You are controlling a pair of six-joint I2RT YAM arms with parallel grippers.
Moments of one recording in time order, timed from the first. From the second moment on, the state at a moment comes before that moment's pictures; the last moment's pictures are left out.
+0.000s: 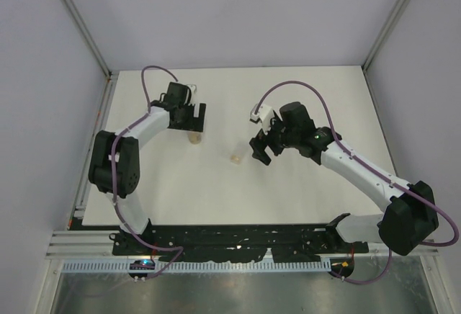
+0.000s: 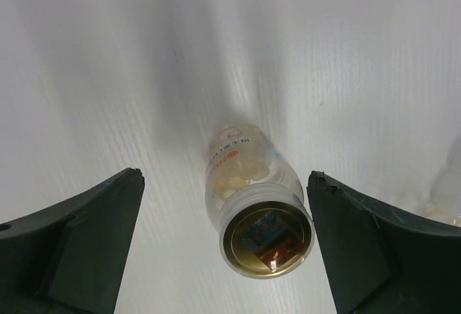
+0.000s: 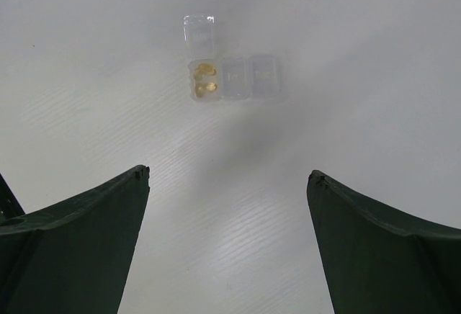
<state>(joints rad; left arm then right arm) -0.29 1.81 1.29 -0.44 0.02 -0.13 0.57 1.29 1.00 -0.41 -0.32 -0.31</state>
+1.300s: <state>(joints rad) -0.31 1.24 1.29 -0.94 0.53 0.34 0.57 1.54 1.20 -0.62 -0.29 -0.67</state>
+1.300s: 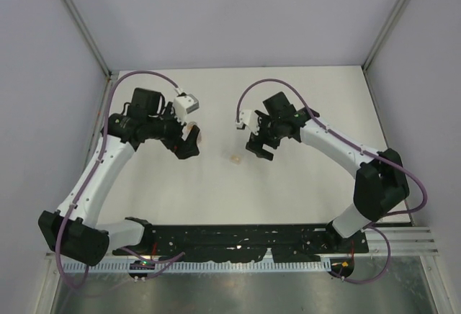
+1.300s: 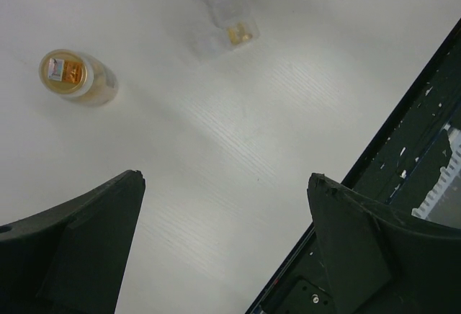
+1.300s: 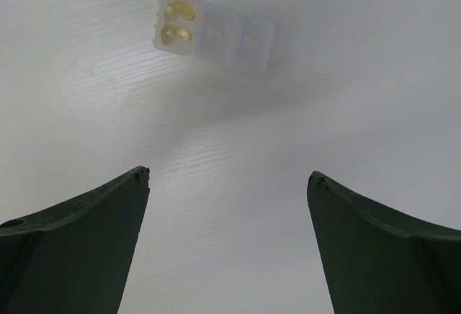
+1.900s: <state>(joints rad) -0.31 0.94 1.17 -0.85 0.43 0.32 0.57 1.97 1.50 -0.74 -0.37 -0.78</state>
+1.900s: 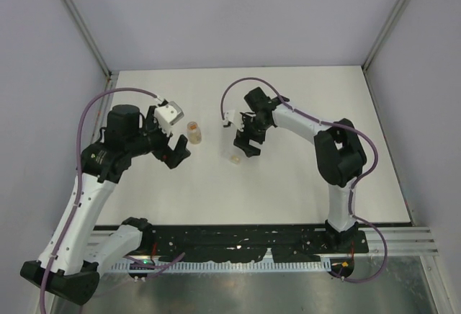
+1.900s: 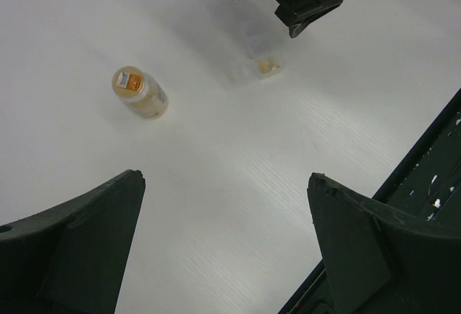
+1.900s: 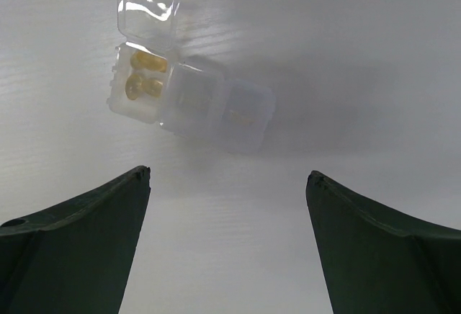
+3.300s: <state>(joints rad) -0.31 0.90 1.14 -0.81 0.42 0.31 0.58 2.11 1.59 -0.85 -0.46 -0.84</state>
